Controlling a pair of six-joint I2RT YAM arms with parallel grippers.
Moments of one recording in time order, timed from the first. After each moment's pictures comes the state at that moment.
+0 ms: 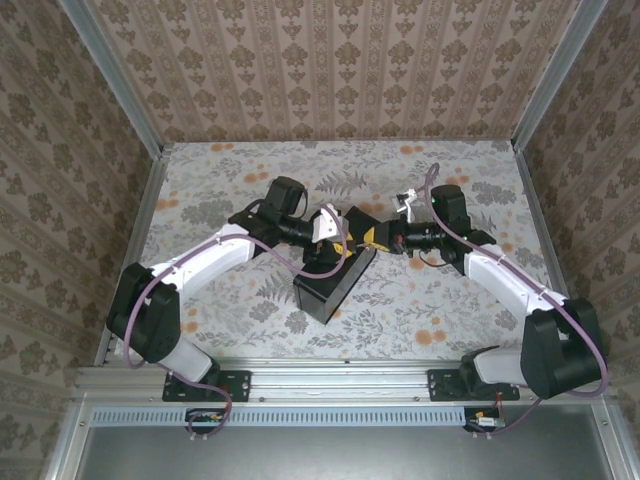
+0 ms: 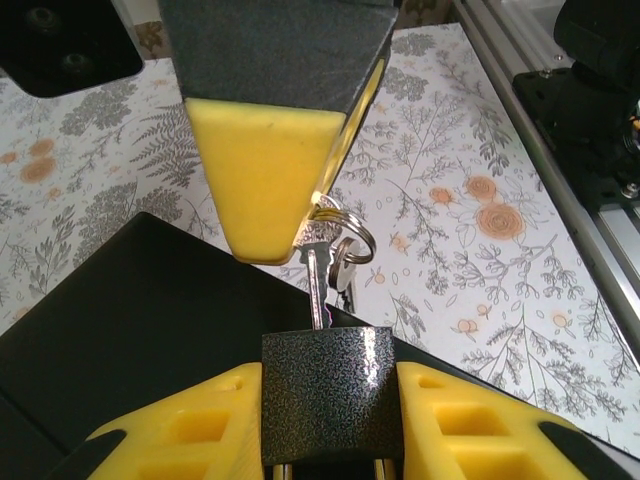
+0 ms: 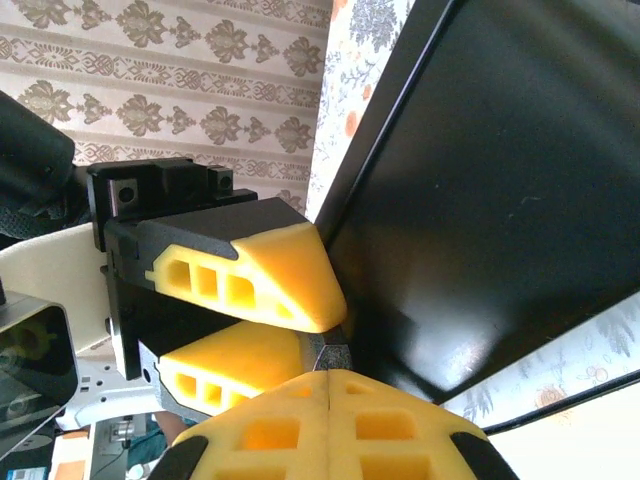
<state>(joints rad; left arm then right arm) -0.68 1.54 1.12 -0.31 0.84 0.70 0.25 1.30 0.81 -0.09 -0.98 0.81</state>
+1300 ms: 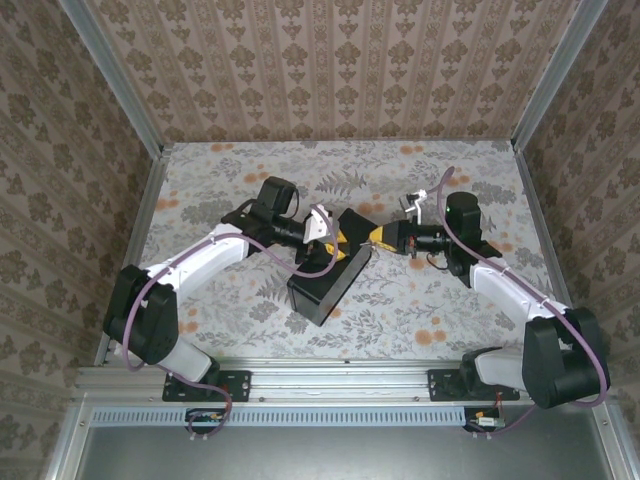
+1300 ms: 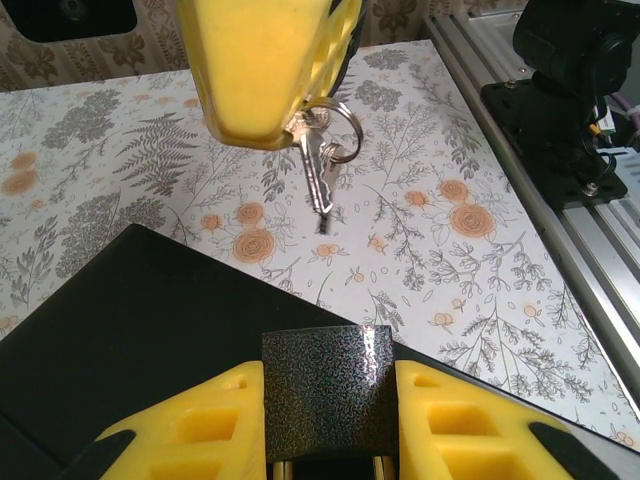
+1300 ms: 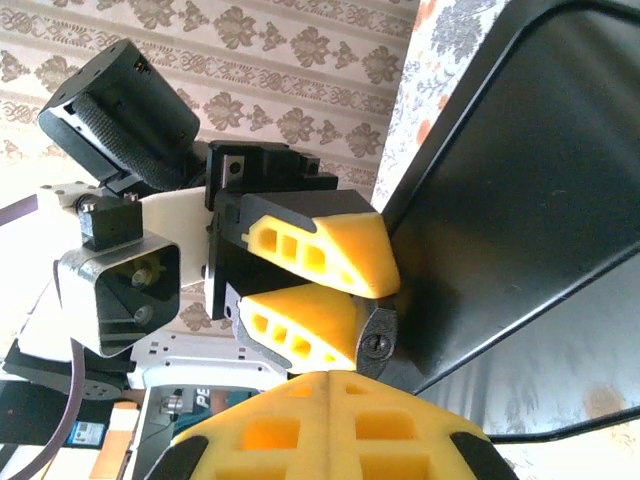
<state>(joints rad) -0.62 1.52 1.10 -0.36 0.94 0.78 0.19 1.26 0.68 0.25 -1.13 0.99</state>
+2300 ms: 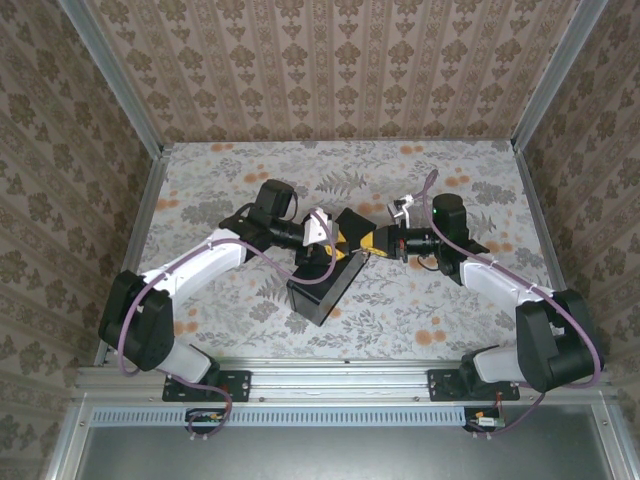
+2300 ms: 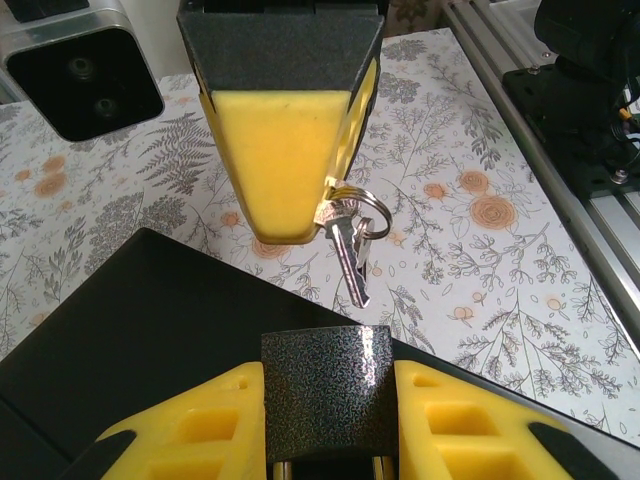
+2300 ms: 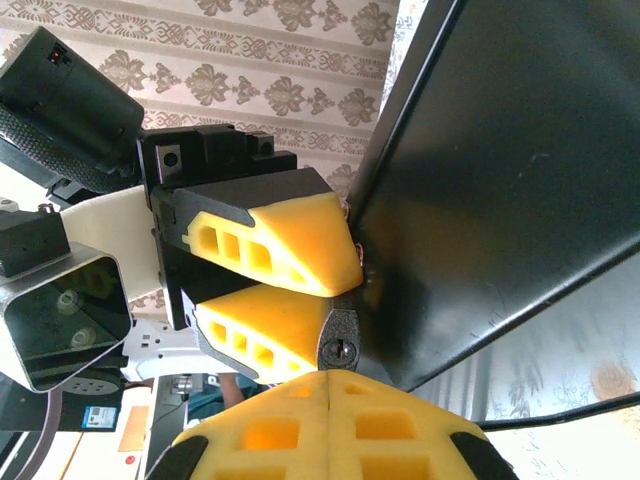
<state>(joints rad) -0.63 1.49 1.06 -0.30 0.89 0.78 0.24 1.34 0.68 0.29 -1.13 1.00</state>
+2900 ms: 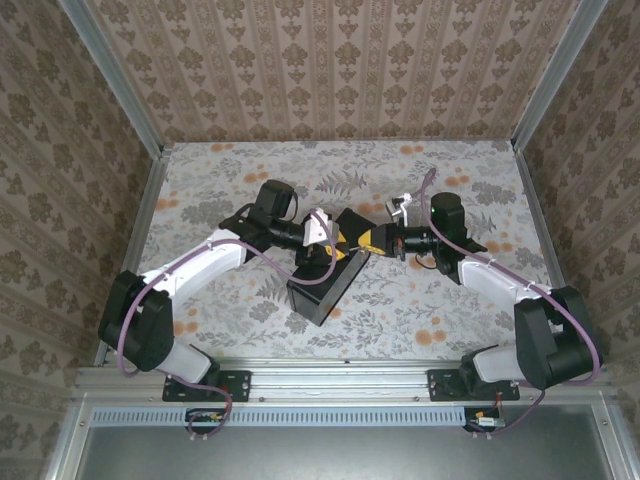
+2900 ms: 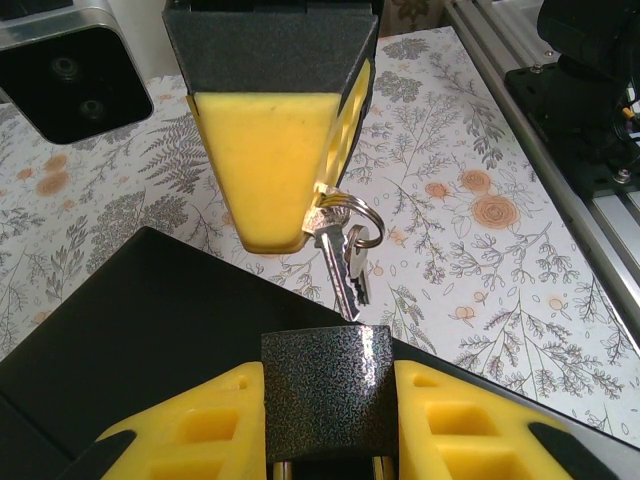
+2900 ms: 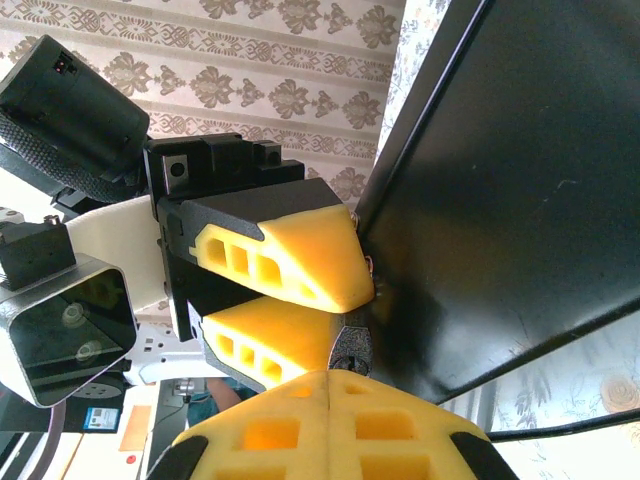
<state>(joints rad) -0.63 1.49 1.06 -0.30 0.88 0.77 0.25 1.36 0.69 0.32 -1.12 1.02</state>
